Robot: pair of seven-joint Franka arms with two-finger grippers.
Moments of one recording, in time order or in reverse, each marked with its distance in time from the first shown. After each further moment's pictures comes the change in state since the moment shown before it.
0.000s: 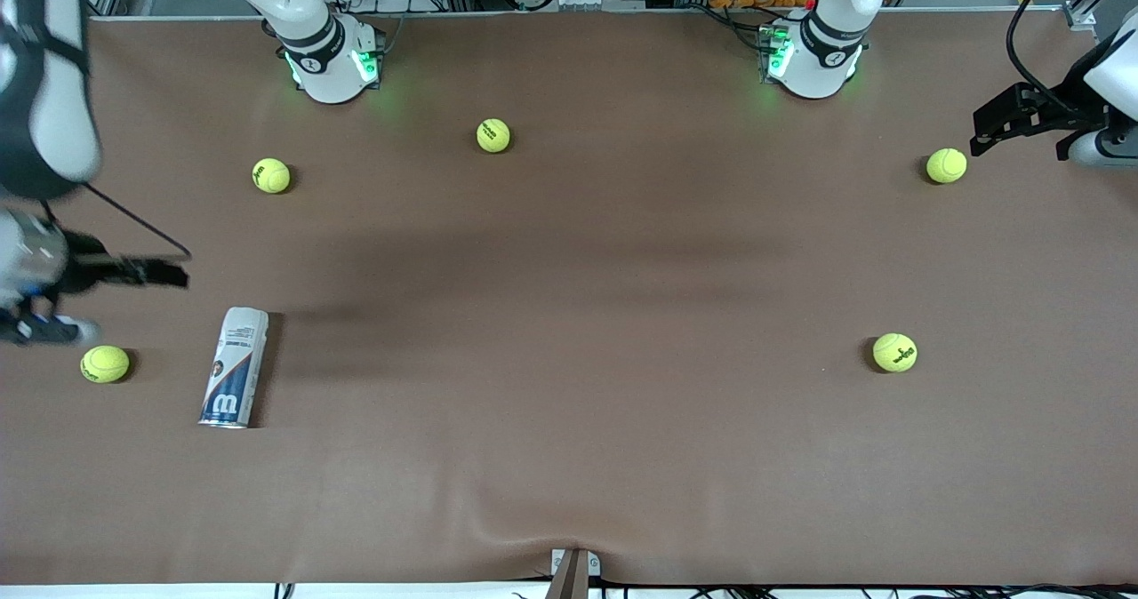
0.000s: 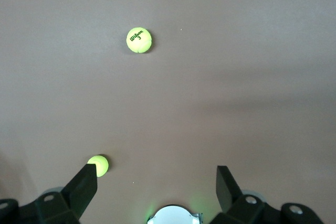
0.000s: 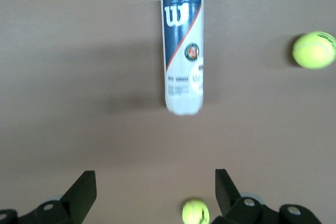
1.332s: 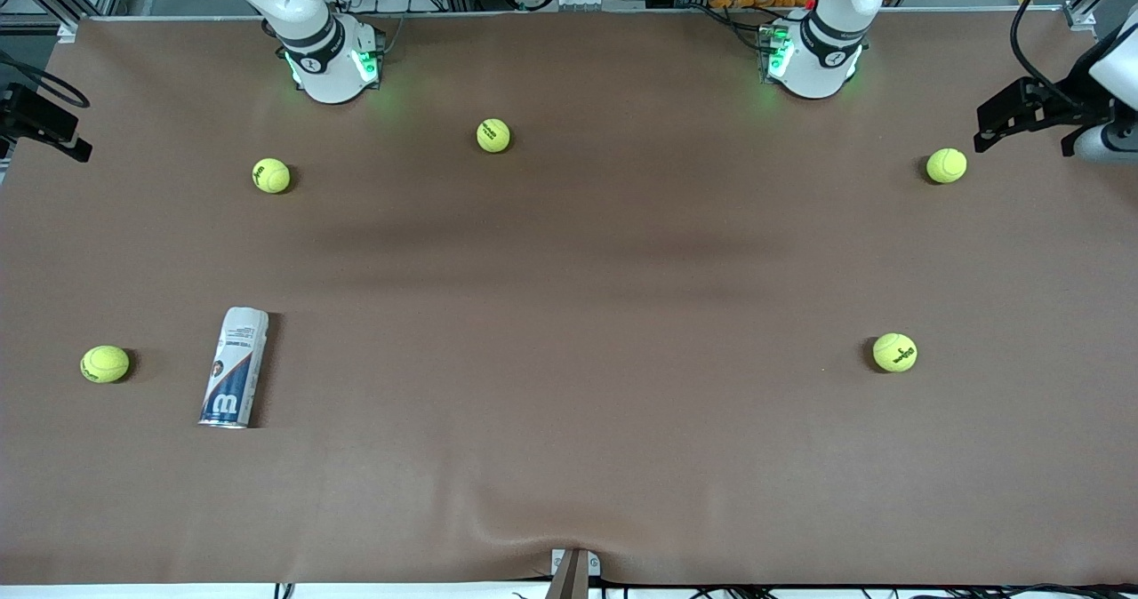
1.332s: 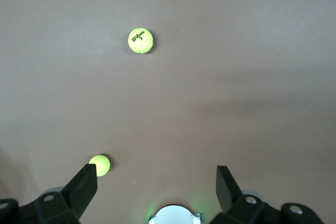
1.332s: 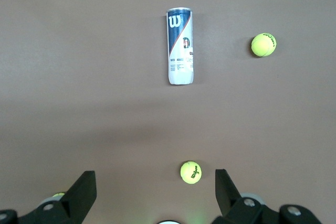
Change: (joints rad) left arm -0.002 0.002 0.000 0.008 0.006 -0.005 0.000; right arm 0.000 -0.400 0.001 0.044 0.000 -0.268 0.000
